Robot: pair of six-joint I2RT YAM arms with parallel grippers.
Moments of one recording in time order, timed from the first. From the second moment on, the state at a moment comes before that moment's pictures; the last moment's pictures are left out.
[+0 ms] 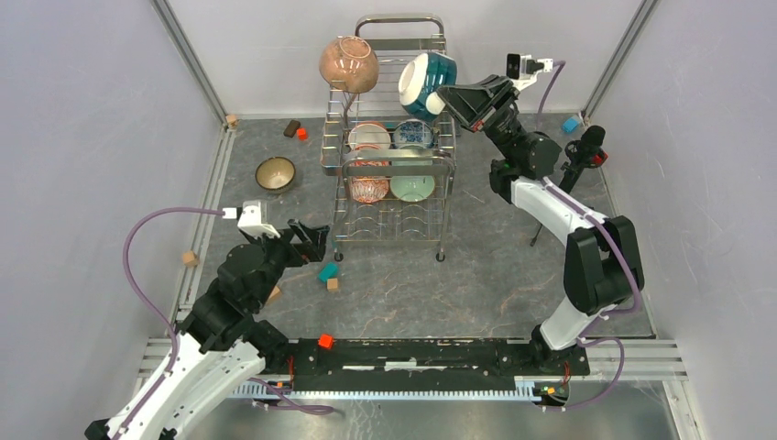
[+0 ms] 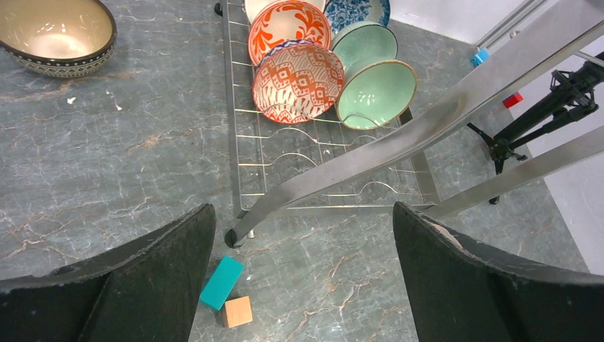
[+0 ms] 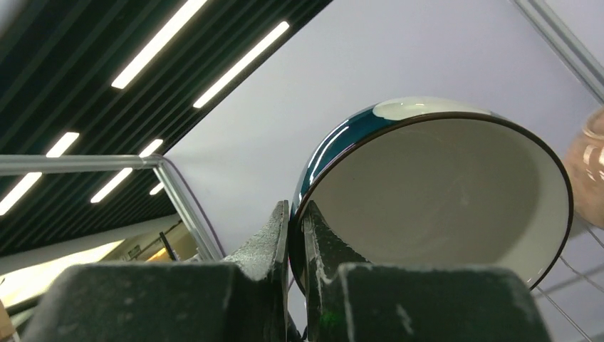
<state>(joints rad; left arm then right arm) -0.64 0.41 0.63 -0.44 -0.37 -0.51 0.33 1.66 1.20 1.48 -0.55 1.60</state>
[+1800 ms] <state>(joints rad) -0.64 0.31 0.83 -0.84 -0.47 -0.58 1.64 1.13 1.14 -0.42 0.49 -0.34</state>
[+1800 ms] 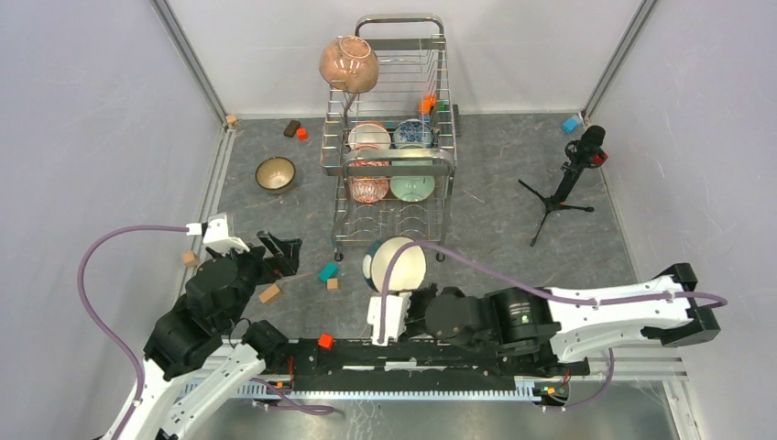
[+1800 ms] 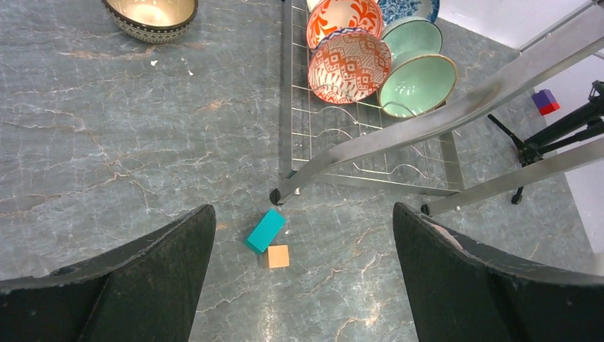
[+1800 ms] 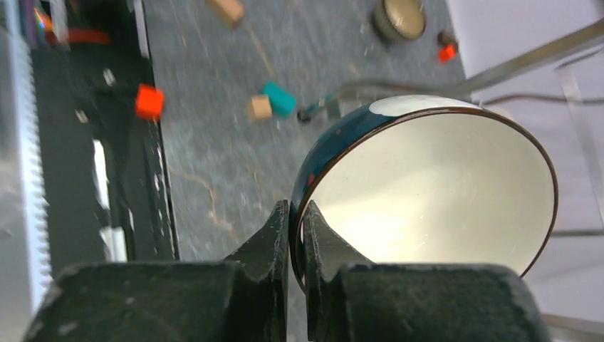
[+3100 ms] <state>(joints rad) -0.75 0.48 0.66 -0.84 0.00 -0.73 1.65 1.27 0.53 -0.17 0.33 -0.33</state>
